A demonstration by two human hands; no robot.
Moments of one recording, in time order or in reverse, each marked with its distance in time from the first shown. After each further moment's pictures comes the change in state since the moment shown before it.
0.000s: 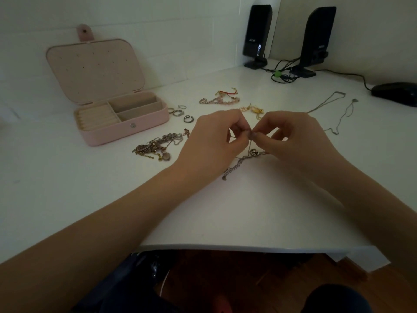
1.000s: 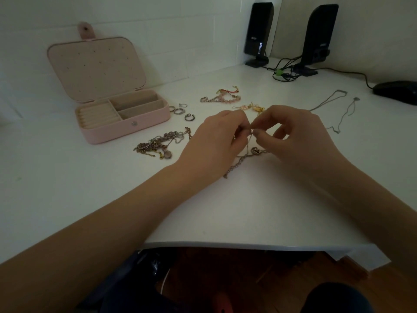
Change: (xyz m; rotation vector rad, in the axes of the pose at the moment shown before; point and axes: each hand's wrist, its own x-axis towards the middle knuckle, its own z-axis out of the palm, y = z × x) left_hand 0.001 -0.007 0.003 0.150 -0.047 0.129; right_hand -0.004 -0.003 0.002 -0.006 0.045 -0.014
